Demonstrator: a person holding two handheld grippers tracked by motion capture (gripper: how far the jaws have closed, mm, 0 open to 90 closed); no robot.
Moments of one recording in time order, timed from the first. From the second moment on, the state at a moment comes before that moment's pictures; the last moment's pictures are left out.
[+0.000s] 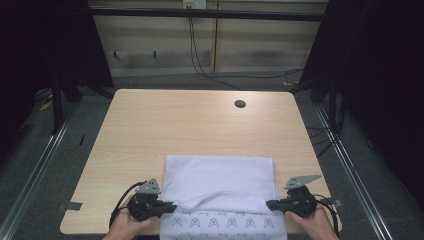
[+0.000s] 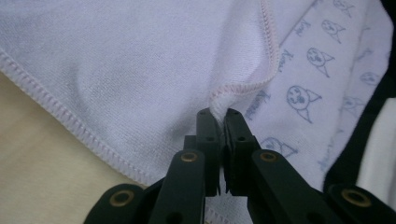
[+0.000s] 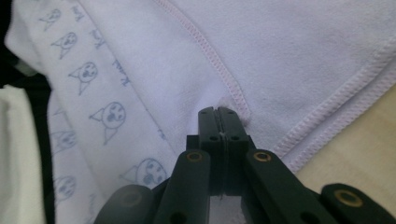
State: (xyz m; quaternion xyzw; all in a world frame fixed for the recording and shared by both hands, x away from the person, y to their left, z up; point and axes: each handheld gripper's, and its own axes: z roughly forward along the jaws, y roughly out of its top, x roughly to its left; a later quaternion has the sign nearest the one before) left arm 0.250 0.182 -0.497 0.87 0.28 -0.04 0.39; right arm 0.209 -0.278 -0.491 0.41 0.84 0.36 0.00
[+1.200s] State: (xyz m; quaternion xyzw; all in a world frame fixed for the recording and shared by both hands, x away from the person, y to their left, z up) left arm 0.444 0.180 -0.495 0.82 0.40 0.10 0.39; right arm 0.419 -0.263 -0.494 0.51 0.75 0.40 0.12
